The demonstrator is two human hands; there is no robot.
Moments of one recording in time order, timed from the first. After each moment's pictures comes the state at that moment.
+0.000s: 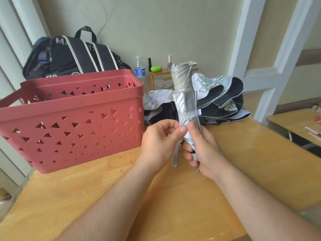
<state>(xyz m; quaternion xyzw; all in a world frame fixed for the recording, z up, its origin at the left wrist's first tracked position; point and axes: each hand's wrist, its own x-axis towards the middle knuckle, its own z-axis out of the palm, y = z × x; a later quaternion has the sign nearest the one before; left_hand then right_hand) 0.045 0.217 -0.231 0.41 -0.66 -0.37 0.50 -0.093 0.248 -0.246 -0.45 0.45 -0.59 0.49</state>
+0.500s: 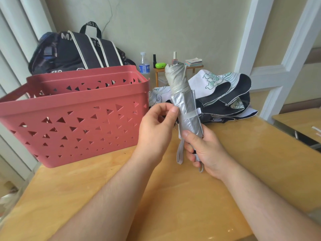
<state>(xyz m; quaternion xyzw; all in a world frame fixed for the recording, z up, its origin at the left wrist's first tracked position) 0.054 0.214 -0.213 0.37 -0.59 -0.42 0.59 -0.096 0.243 -0.257 -0.52 0.44 -0.55 0.48</state>
